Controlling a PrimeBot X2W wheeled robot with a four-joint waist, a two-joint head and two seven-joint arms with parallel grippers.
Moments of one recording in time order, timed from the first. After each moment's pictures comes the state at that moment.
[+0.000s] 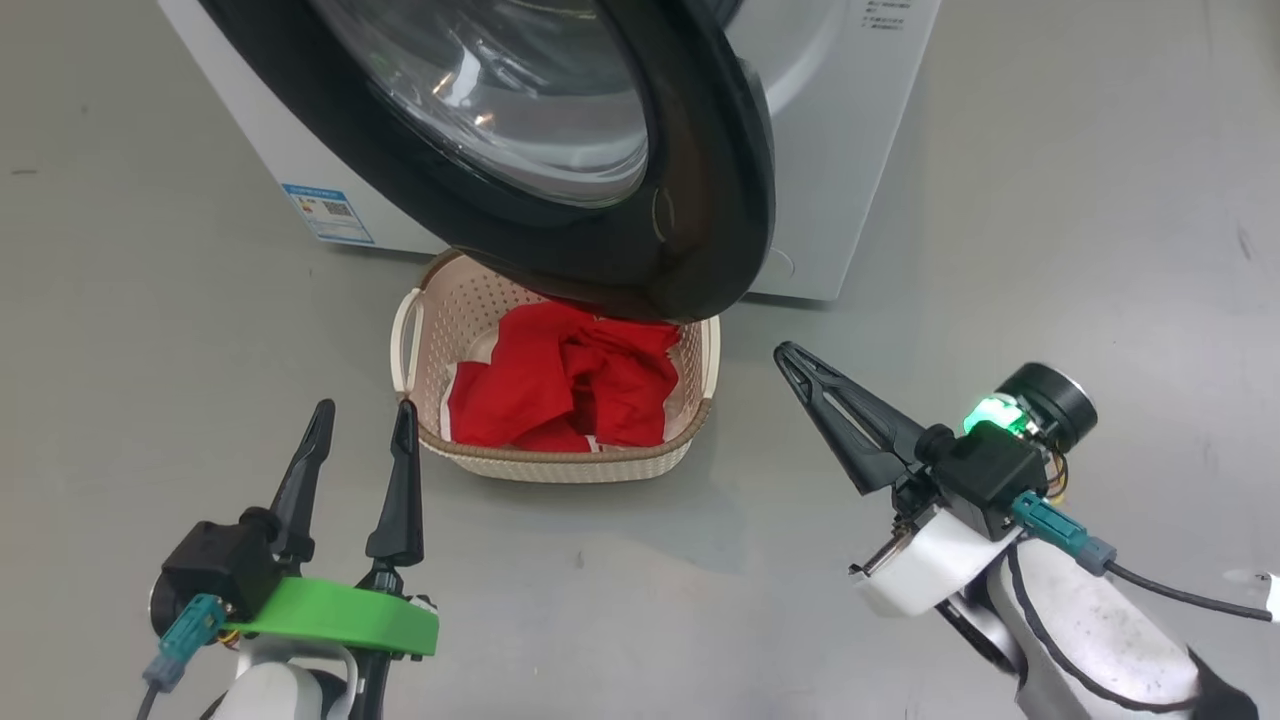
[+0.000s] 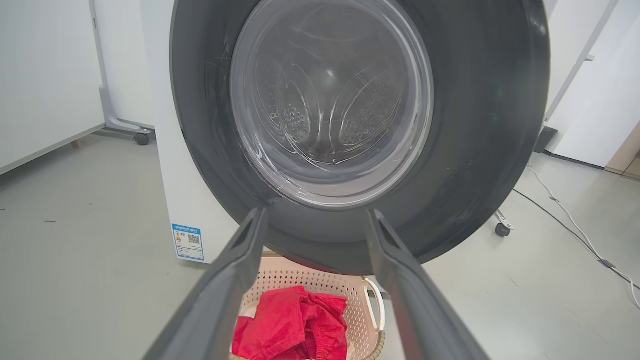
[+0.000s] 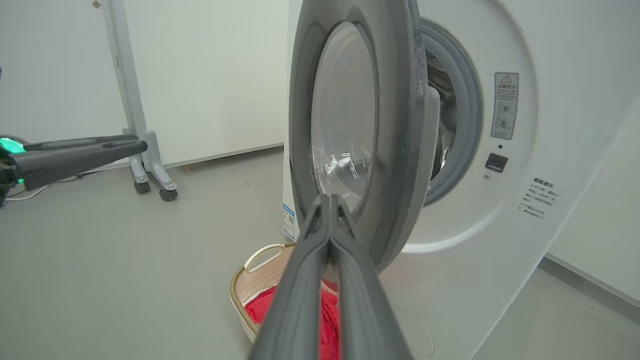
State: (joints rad) left arm -0.10 0.05 -0.20 0.11 -0.45 -0.08 -0.26; right arm -0.27 -0.24 0.54 0.05 0.24 0.12 -0.24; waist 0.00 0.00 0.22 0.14
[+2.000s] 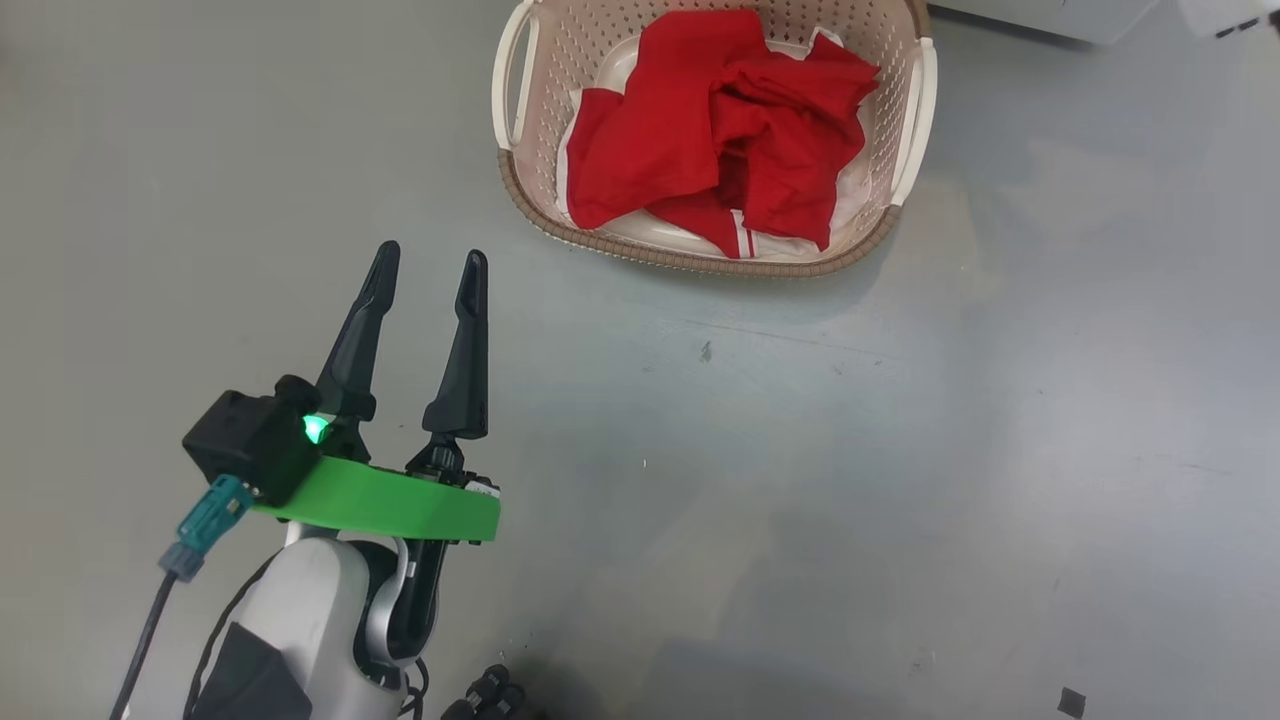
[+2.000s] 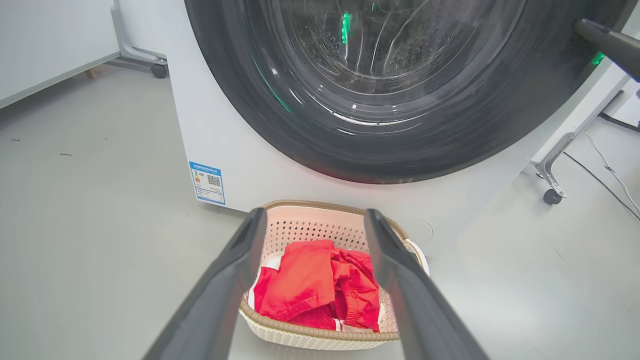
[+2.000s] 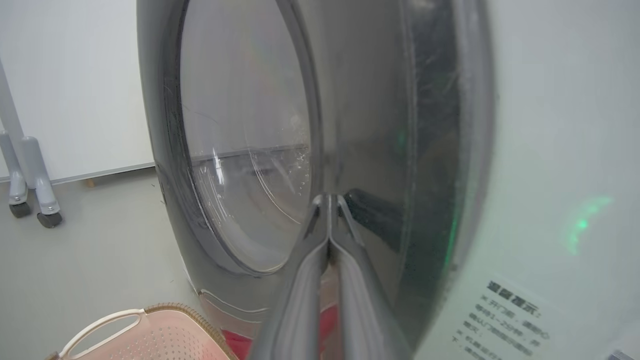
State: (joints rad) left arm -0.31 0.03 -0.32 0.06 -0.54 -0.05 -0.26; right arm -1.06 -0.47 0.46 0.33 0.35 0.13 -0.14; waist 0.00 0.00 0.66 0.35
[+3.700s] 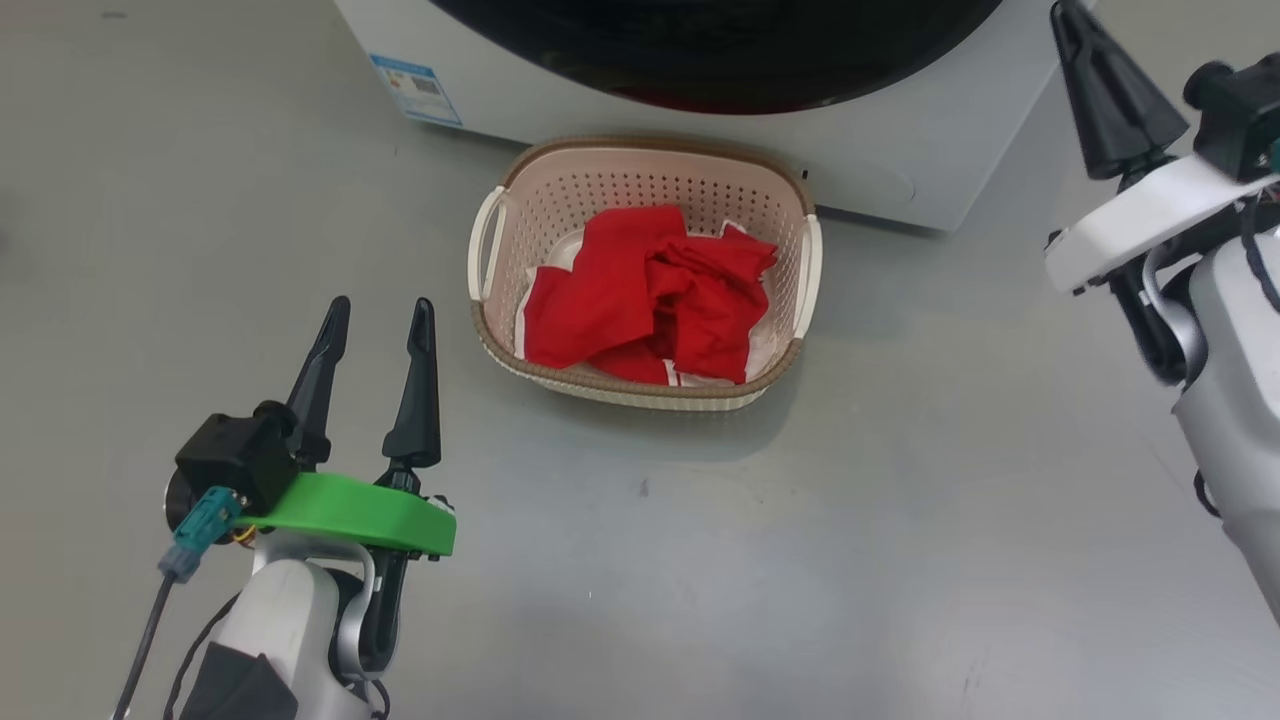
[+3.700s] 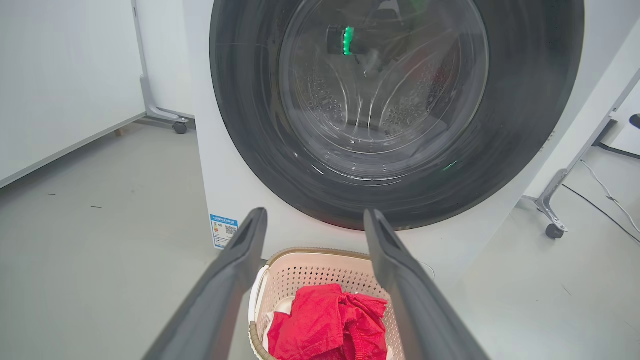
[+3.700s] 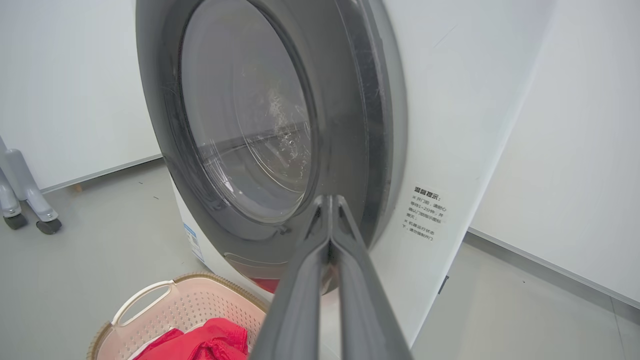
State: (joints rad) left arm -0.31 0.03 -0.25 0.22 -0.47 -0.06 -0.26; right arm -0.78 -0.38 0.45 0.52 0.43 0.10 -0.25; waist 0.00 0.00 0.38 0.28
